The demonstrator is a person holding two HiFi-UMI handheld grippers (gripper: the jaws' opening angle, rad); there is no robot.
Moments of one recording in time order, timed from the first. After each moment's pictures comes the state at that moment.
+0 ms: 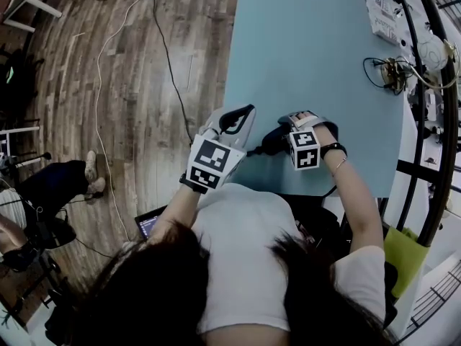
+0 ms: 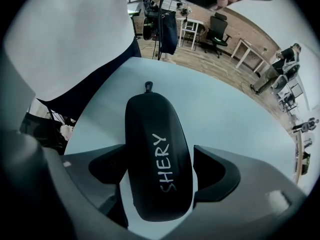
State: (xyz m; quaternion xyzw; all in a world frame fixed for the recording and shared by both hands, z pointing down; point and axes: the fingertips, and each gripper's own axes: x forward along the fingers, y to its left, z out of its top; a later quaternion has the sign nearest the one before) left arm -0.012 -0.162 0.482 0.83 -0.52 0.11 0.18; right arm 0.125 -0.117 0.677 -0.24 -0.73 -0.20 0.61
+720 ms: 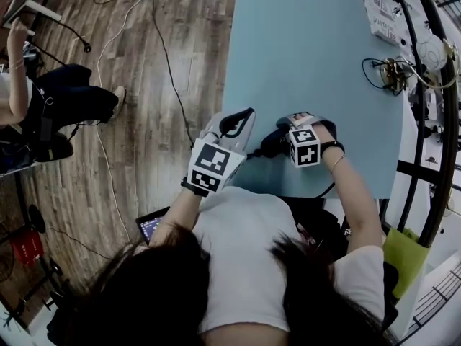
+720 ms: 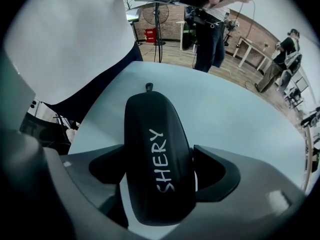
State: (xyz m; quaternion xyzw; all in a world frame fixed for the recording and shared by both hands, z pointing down) left arm -0.007 -0.165 0.485 0.83 -0.52 0.11 0.18; right arm 0.127 -0.116 0.681 -0.27 -0.73 -0.17 0.60
